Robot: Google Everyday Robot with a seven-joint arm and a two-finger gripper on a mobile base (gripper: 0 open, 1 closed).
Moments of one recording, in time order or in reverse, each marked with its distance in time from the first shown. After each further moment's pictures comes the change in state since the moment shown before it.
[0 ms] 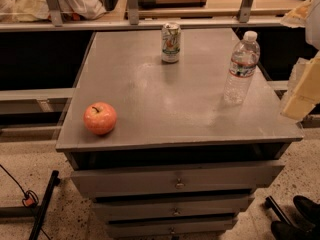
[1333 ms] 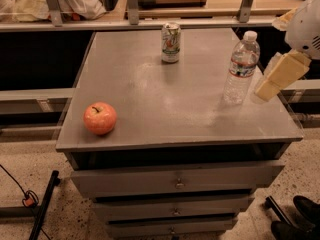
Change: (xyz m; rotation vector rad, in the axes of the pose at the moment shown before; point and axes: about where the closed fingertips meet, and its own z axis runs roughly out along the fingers) arm 0.007 -0.058 0.060 0.057 -0.156 0.150
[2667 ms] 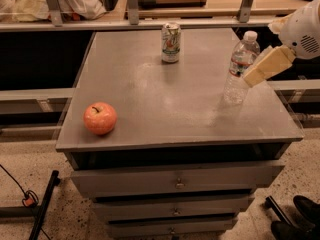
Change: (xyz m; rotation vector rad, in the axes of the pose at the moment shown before) arm -0.003 -0.039 0.041 -0.009 -0.201 0.171
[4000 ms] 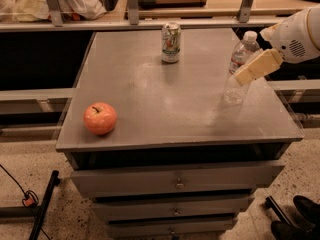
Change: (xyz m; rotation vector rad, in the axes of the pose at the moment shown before) arm 0.004 -0.009 0.028 -0.035 -0.063 0.081
